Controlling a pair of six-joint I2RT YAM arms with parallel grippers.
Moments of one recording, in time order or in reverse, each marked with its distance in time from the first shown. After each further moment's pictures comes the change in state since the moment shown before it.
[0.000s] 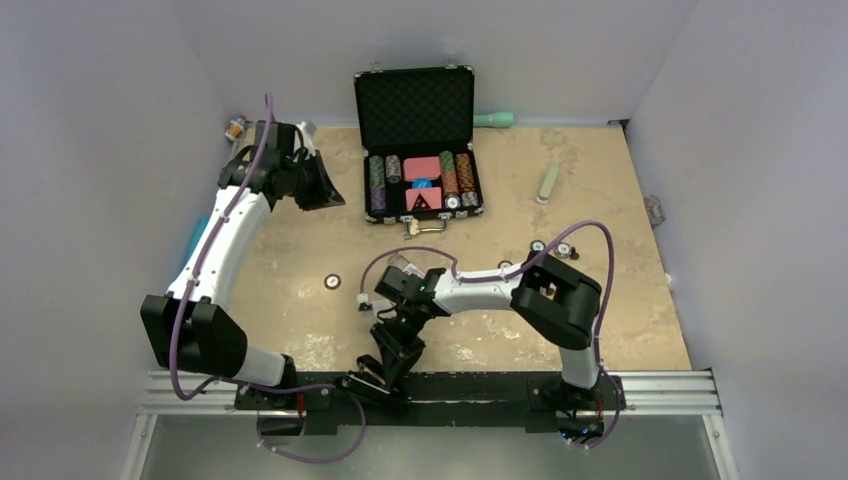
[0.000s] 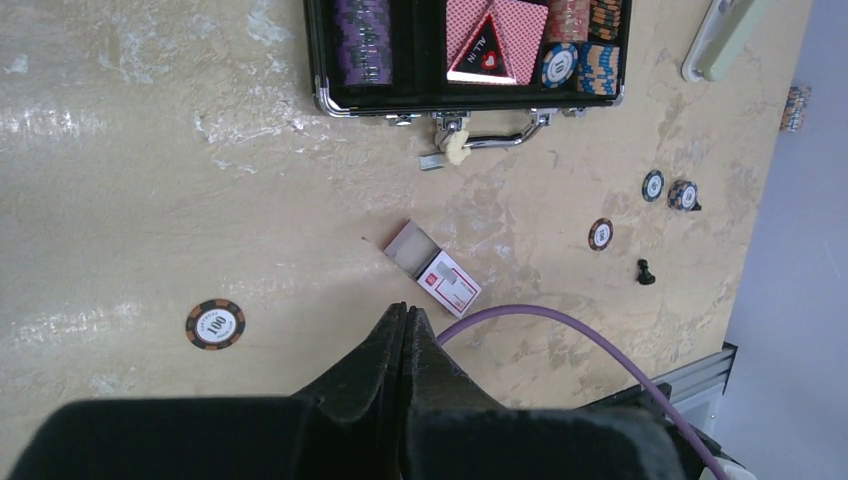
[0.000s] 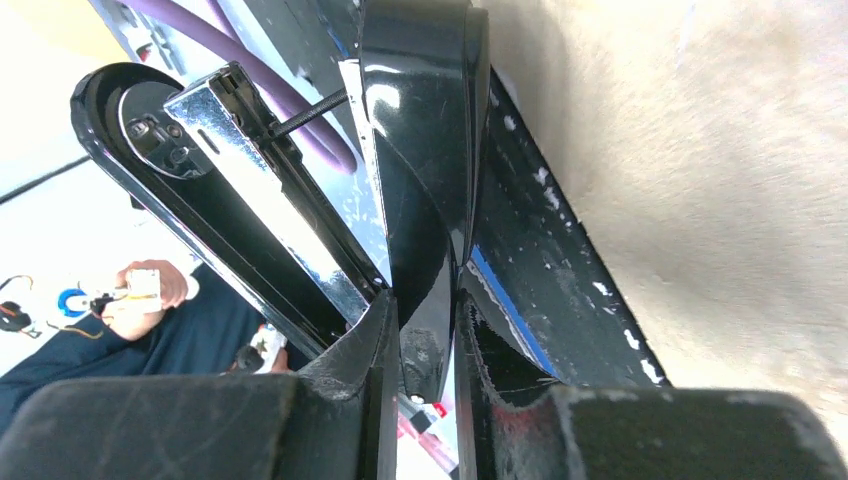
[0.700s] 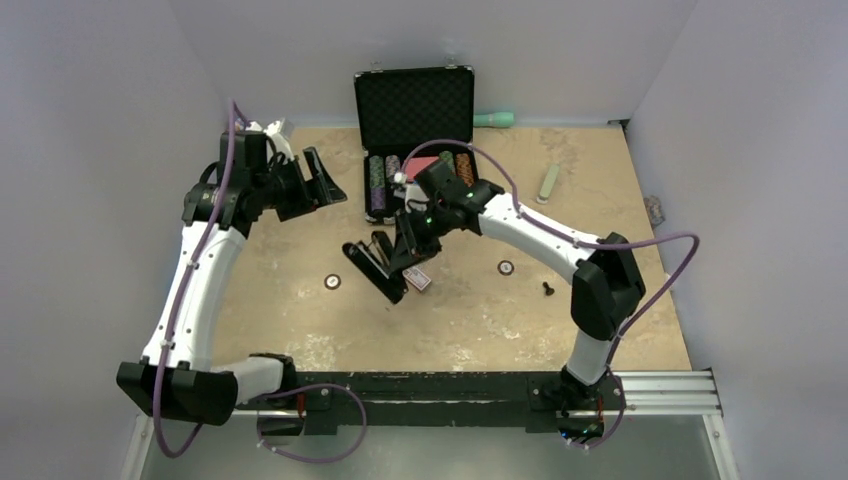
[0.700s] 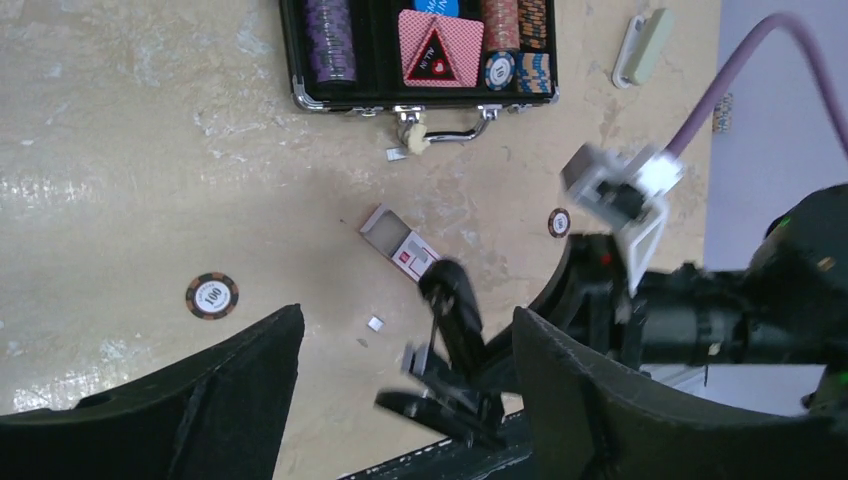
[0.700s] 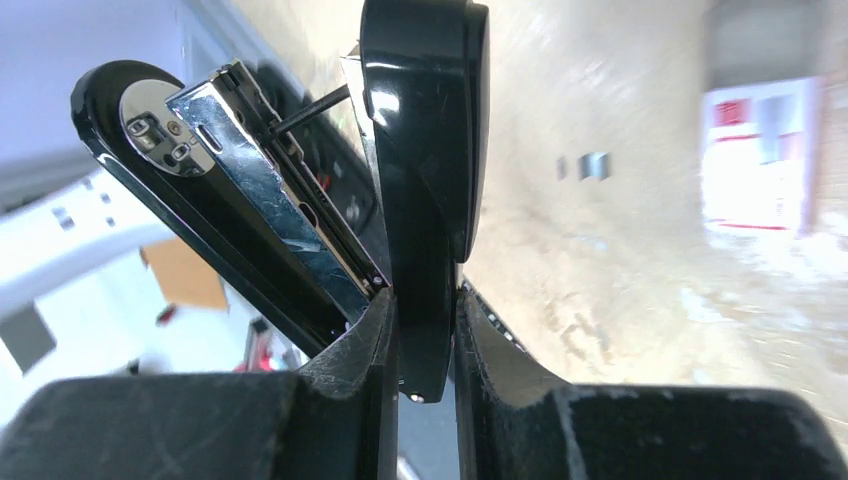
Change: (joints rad) left arm 0.026 -0.201 -0.005 -0.068 0.025 0.010; right arm -0.350 -0.126 0.342 -0.254 0.185 -0.058
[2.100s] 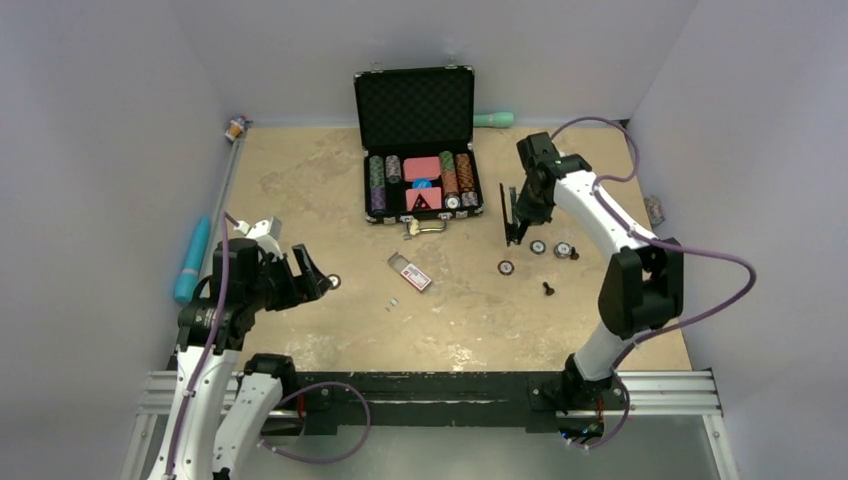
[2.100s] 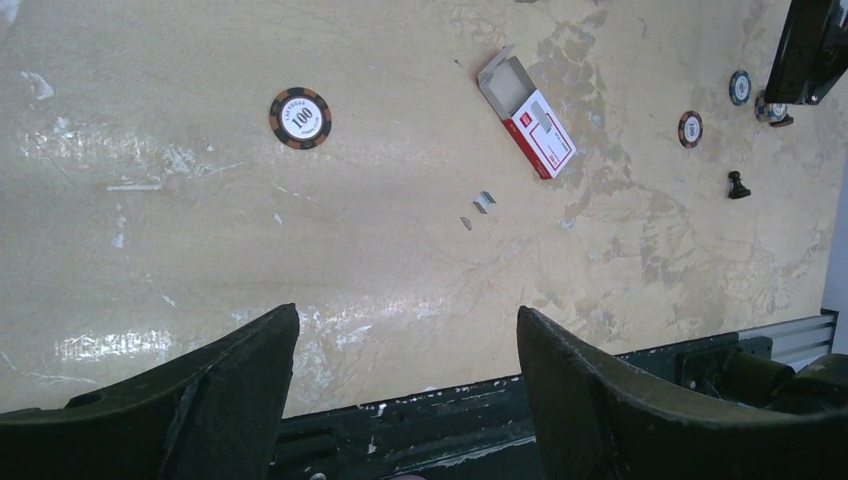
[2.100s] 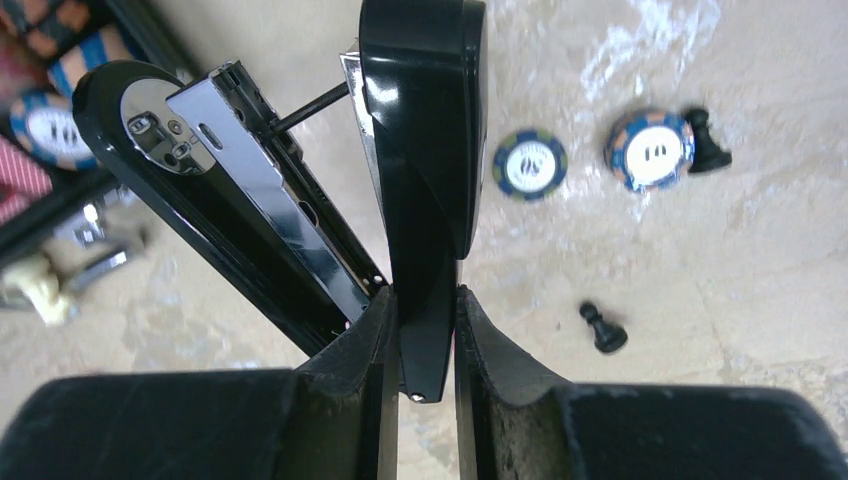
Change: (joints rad) left arm 0.025 -0.636 -0.589 -0.087 -0.085 0.034; right arm -0.518 -0.170 -0.102 -0.229 0.859 0.119
